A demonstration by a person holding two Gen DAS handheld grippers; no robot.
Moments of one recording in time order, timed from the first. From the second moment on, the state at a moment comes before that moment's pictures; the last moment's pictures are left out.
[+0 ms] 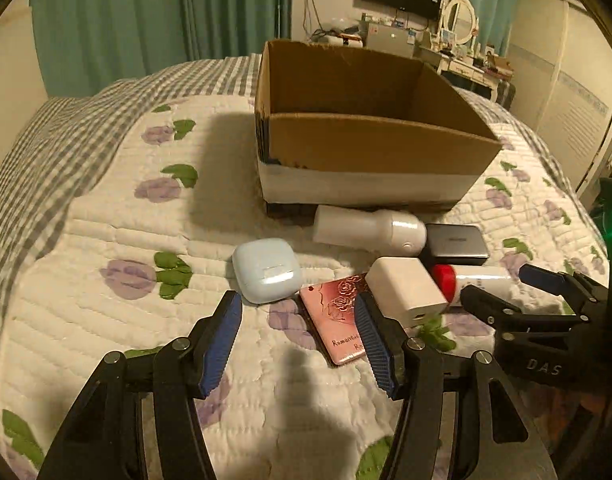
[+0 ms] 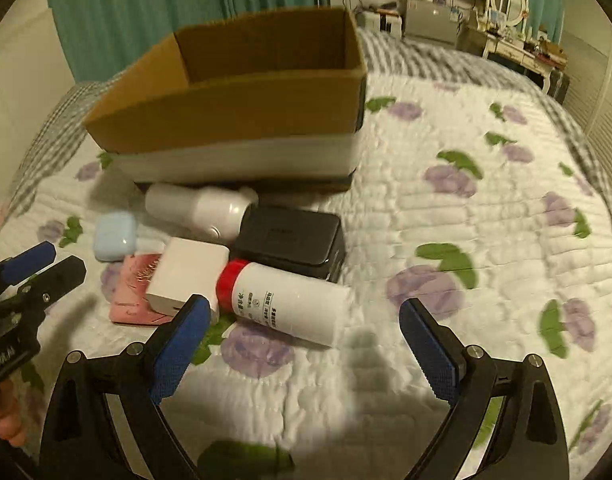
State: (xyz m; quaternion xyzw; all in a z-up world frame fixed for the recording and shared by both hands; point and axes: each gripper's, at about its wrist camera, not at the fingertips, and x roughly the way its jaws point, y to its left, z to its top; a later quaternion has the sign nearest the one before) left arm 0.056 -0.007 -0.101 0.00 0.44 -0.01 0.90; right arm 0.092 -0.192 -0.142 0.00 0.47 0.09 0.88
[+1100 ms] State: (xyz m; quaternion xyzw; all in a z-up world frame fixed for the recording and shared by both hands) left arm 0.099 -0.100 -0.140 0.04 0.52 -0.02 0.86; right arm 0.116 -0.265 -0.126 0.14 0.44 0.05 0.88
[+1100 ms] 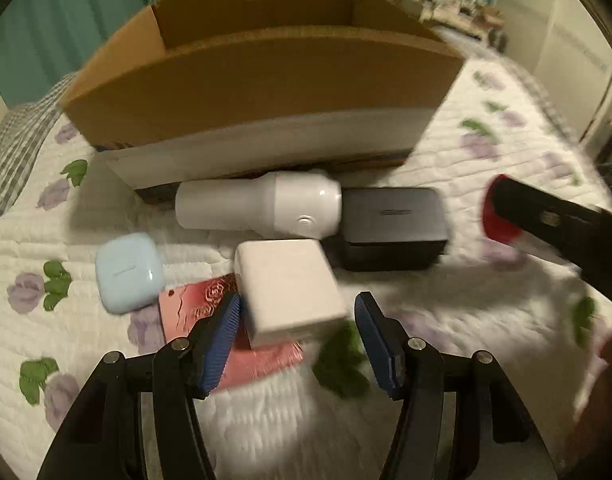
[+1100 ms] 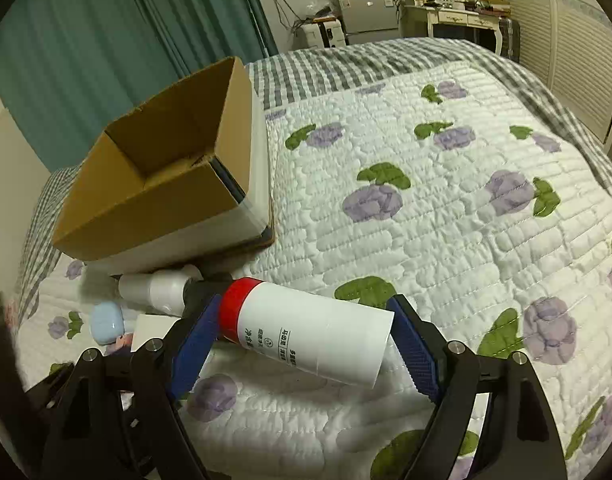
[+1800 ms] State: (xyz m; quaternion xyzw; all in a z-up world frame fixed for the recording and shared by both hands) left arm 0.047 -0.051 -0.097 -0.01 0.47 -0.06 0.88; right arm 0.085 -0.252 -0.086 0.11 0.41 0.07 0.90
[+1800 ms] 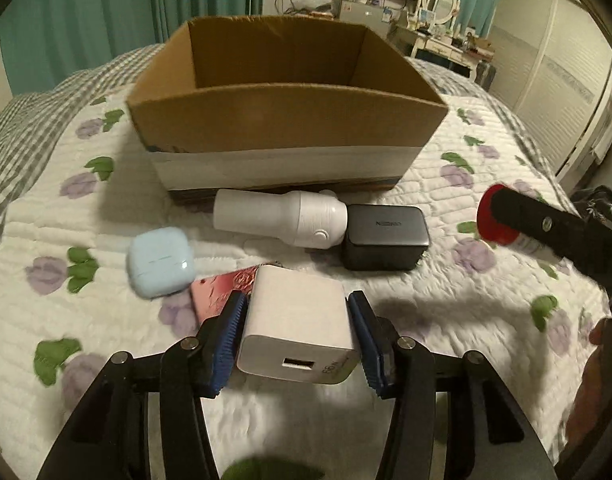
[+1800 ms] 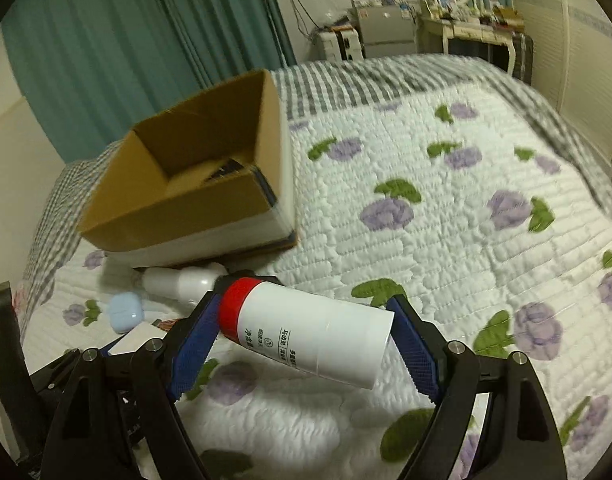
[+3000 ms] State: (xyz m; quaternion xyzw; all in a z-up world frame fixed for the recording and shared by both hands) left arm 0.224 -0.032 -0.049 -0.01 0.37 -0.10 0.92; right arm 0.250 -0.178 -0.042 0.06 0.34 0.14 0.93
